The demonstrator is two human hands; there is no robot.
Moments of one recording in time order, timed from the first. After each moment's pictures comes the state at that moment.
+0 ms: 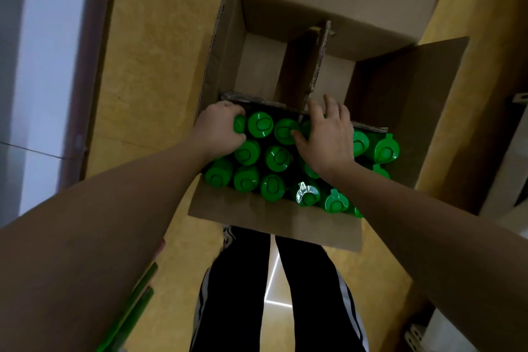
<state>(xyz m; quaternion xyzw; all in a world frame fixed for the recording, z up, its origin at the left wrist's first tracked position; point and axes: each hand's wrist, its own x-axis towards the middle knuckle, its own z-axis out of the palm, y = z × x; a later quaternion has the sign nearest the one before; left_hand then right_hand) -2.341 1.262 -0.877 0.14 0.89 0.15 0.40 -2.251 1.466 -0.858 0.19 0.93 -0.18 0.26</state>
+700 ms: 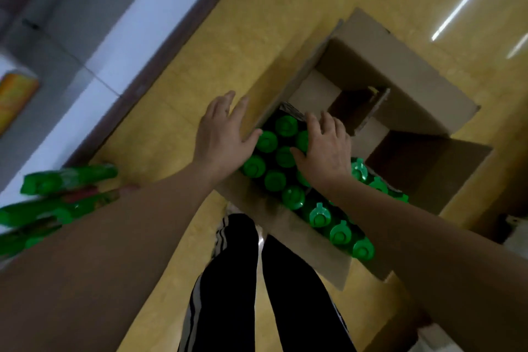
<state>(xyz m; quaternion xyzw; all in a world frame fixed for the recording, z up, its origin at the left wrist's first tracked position) -2.272 1.179 -0.806 -0.04 0.96 0.19 0.19 -2.279 1.390 -0.804 -0.03 0.95 -0.12 0.28</state>
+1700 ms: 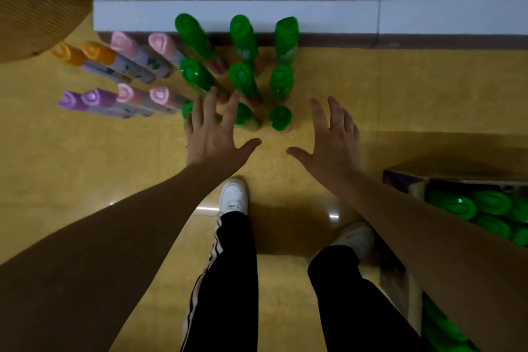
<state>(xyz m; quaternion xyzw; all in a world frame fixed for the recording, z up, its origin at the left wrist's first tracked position) -1.851 0.918 -0.825 -0.51 0.85 0.14 0.07 -2.047 1.038 -0.825 -0.50 0.83 -0.04 0.24</state>
